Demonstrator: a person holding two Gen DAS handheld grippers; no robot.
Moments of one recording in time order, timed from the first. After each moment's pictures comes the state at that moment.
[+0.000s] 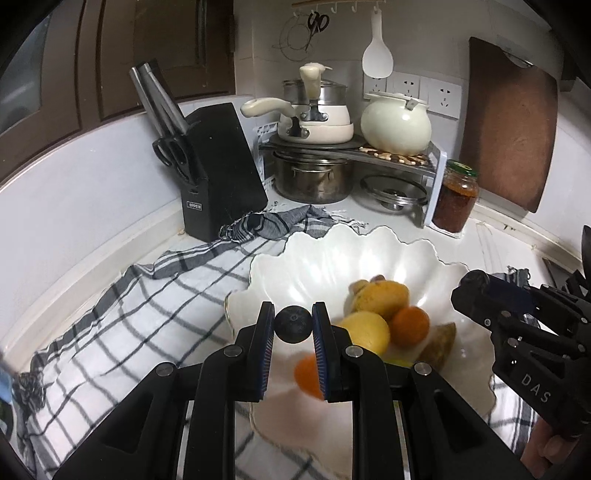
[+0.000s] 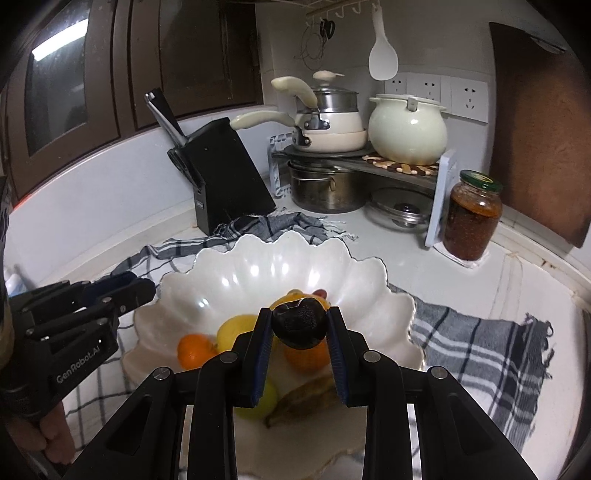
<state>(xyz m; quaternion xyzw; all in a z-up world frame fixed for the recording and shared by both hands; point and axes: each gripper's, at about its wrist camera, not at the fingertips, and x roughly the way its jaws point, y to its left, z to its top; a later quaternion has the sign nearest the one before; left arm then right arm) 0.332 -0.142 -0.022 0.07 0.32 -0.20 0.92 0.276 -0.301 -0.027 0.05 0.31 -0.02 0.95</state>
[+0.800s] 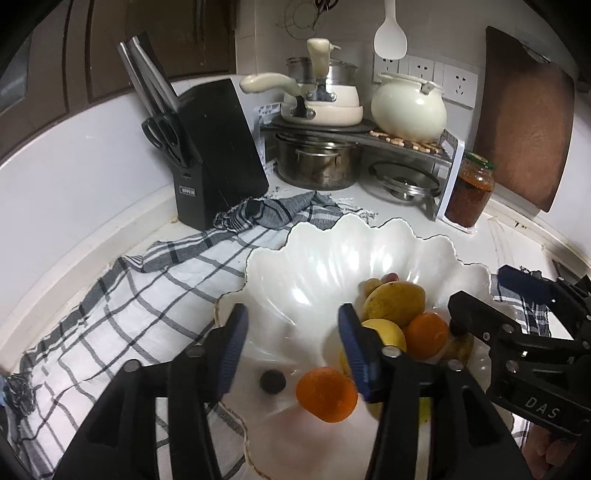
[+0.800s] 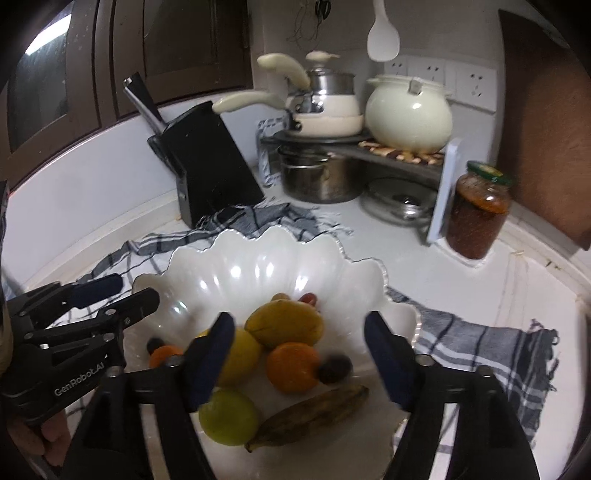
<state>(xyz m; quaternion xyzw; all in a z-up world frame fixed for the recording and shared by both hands) 0.356 -0.152 -0.035 0.07 0.35 -0.19 0.92 0.303 -0.311 -0.037 0.04 0.33 -0.04 0.94</state>
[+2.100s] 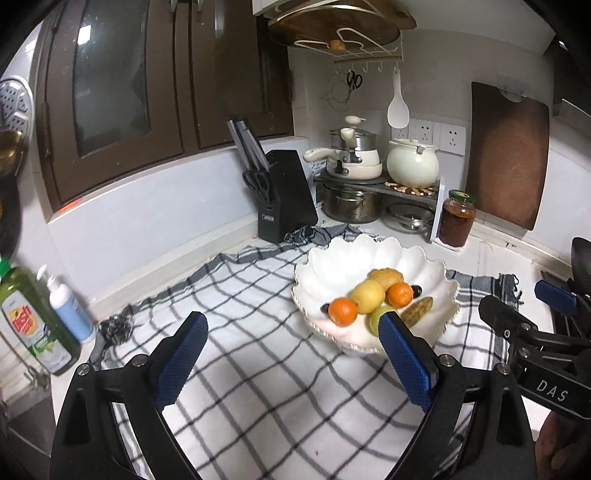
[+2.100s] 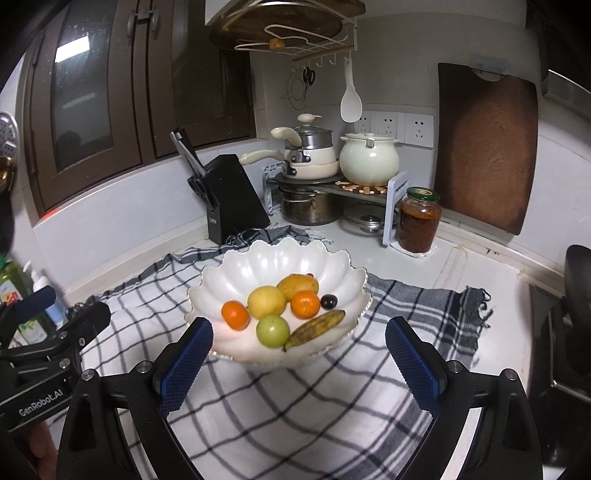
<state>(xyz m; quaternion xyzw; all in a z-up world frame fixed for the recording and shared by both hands) 0.156 -0.077 0.047 0.06 0.28 -0.10 0.95 0.126 -0.262 0.036 0.05 0.28 -0.07 0.96</state>
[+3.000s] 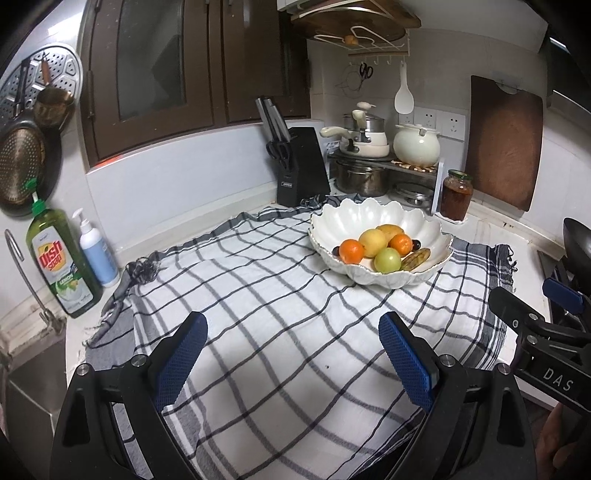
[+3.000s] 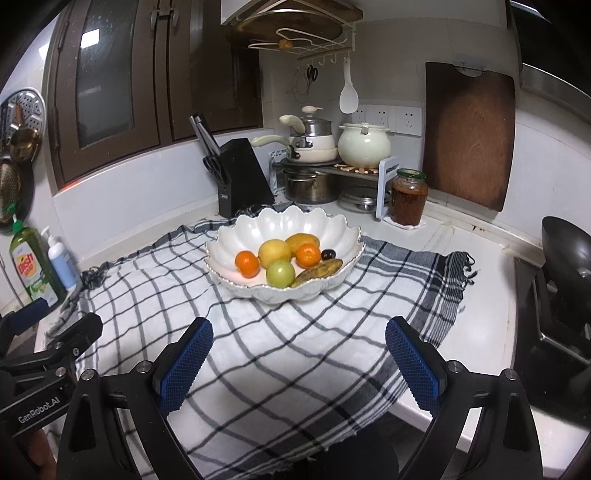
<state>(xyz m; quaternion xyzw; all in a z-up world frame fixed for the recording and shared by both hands) 0.063 -0.045 0.015 0.04 0.29 -0.07 0.95 0.040 -0.234 0.011 0.05 0.28 -0.07 0.96</state>
